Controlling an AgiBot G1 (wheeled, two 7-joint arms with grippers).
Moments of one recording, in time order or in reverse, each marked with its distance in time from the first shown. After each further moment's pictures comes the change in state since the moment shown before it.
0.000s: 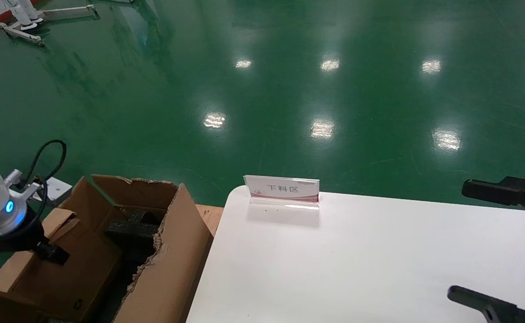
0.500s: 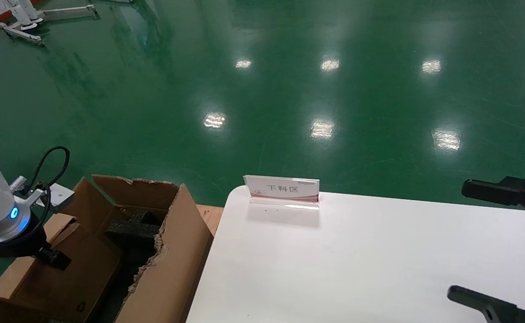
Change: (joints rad) left arm 0.034 0.004 0.000 0.000 0.008 -0.013 -0.020; right arm 0.000 0.000 0.000 0.000 0.000 0.000 0.000
